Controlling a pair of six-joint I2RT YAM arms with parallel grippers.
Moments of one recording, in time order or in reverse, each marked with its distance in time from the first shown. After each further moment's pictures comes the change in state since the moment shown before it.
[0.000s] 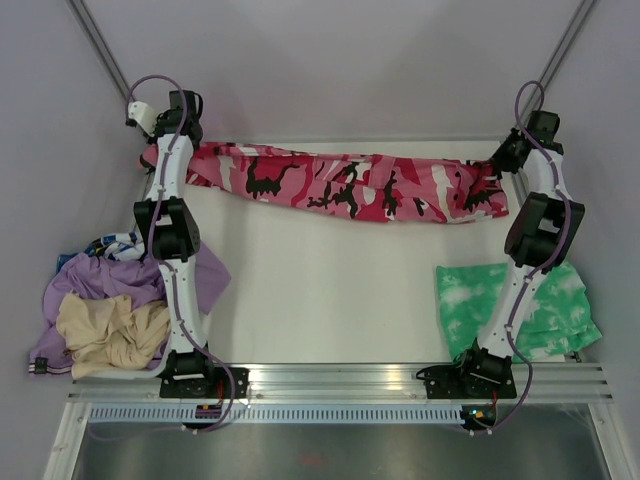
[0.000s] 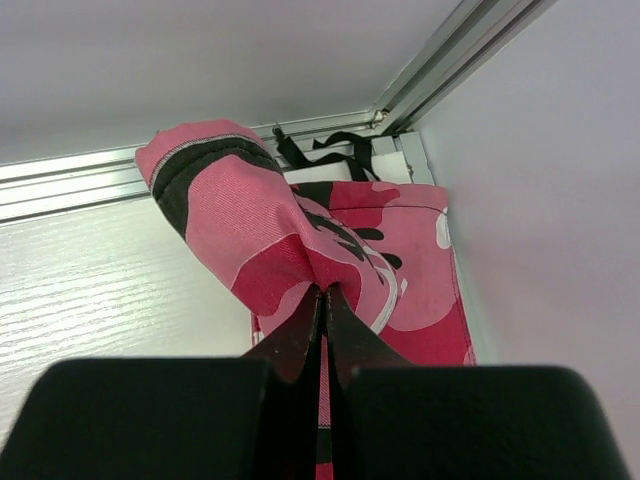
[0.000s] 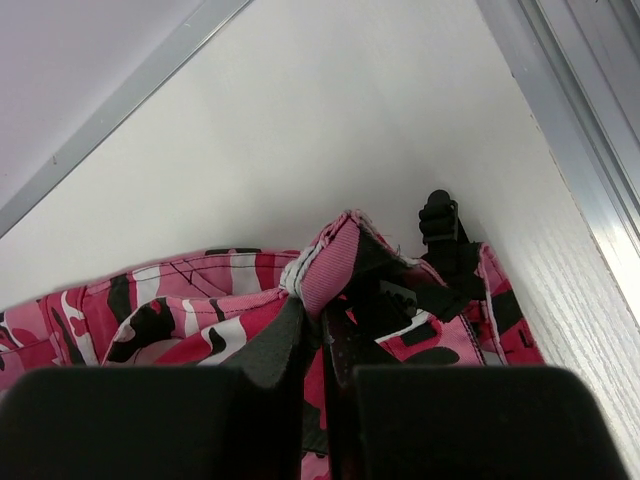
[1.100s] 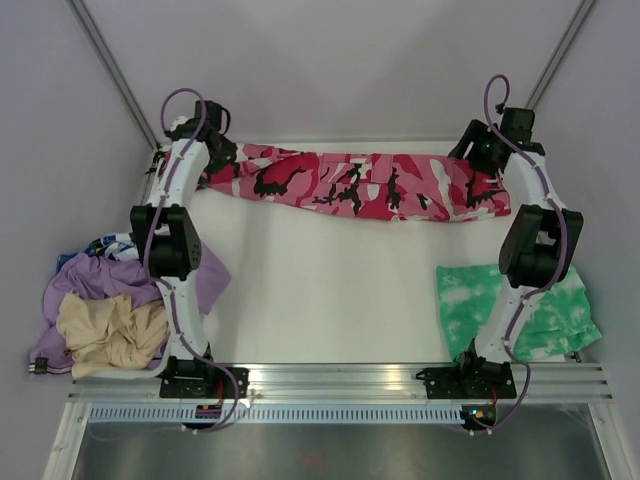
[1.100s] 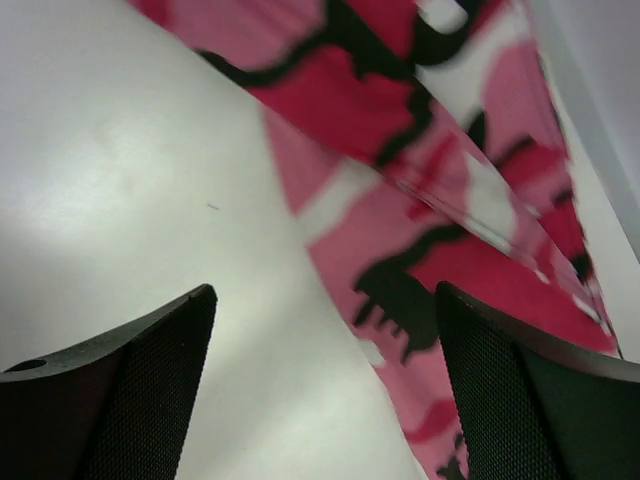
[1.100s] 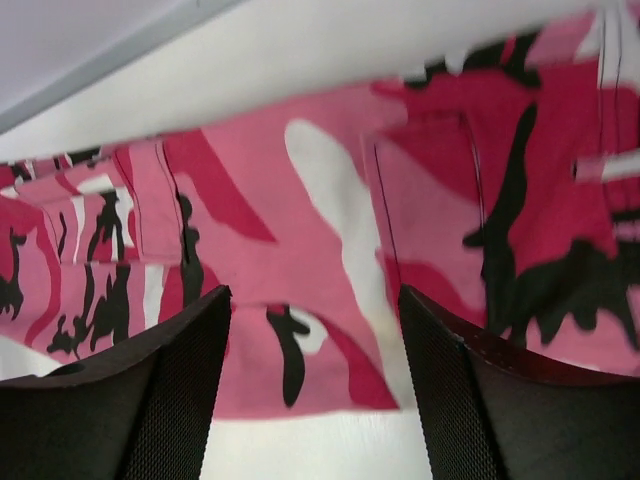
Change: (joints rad) left arm -0.111 -0.304 -0.402 -0.161 0.451 0.082; right arm 0.142 -0.287 -0.284 0.053 -0.084 -0.079
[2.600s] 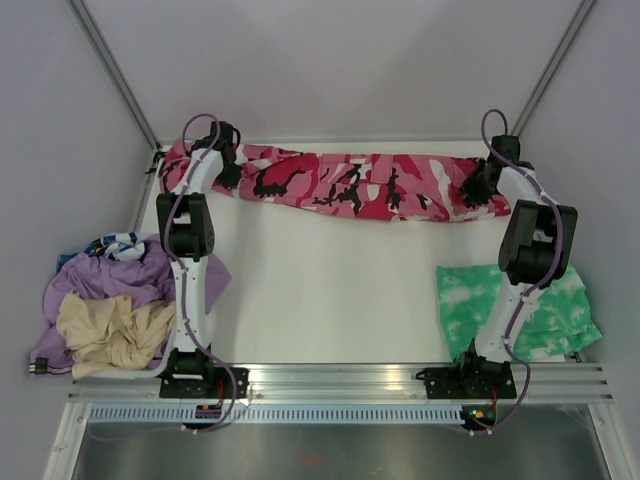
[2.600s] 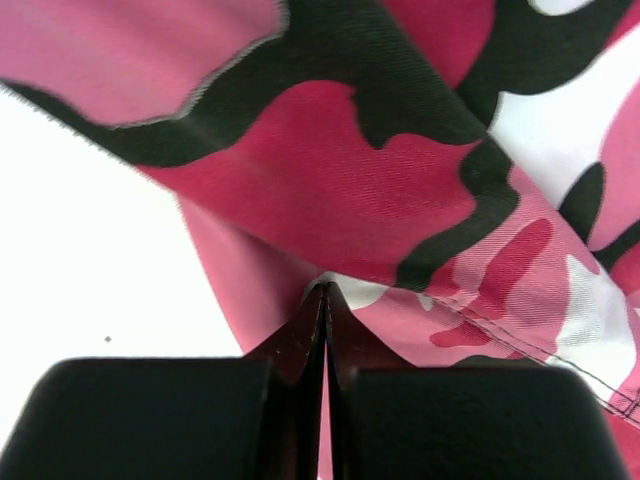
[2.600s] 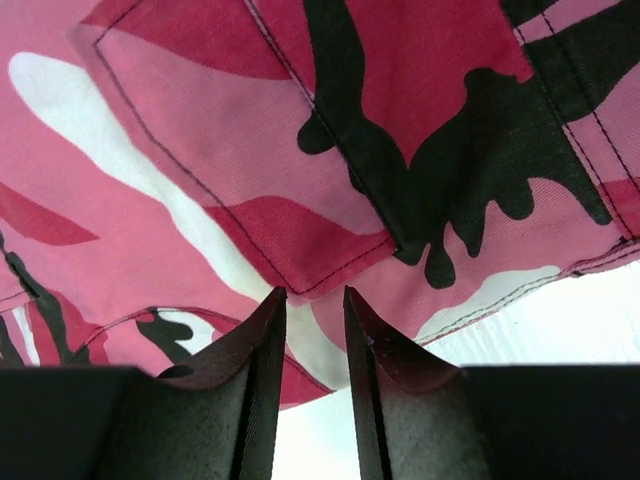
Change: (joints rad) left arm -0.007 0.365 0.183 0.095 0.148 -0.001; right arm 0.002 0.002 -0.216 -0.050 0.183 0.185
